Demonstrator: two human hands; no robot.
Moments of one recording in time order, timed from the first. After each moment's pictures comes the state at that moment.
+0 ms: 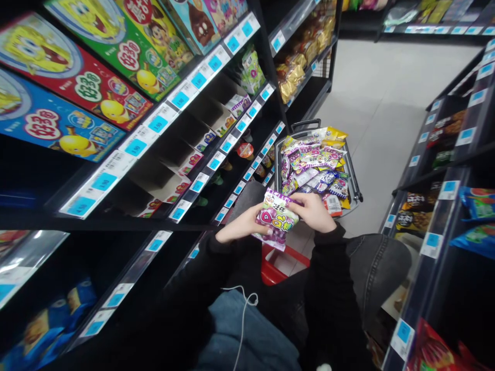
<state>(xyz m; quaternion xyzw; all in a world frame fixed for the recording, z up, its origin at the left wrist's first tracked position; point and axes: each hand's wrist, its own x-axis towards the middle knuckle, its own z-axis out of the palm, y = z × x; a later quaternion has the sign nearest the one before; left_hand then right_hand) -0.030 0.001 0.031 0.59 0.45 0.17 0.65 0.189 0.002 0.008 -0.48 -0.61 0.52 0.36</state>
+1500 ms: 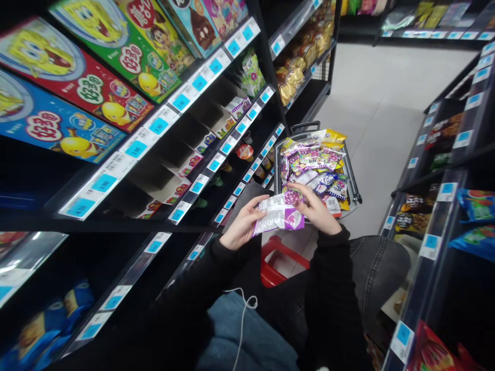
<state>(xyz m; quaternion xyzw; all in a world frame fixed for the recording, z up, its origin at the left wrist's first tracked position) -0.015 -0.008 0.022 0.27 0.45 0.41 0.75 0.201 0.000 0.011 -0.41 -0.63 0.50 0.43</state>
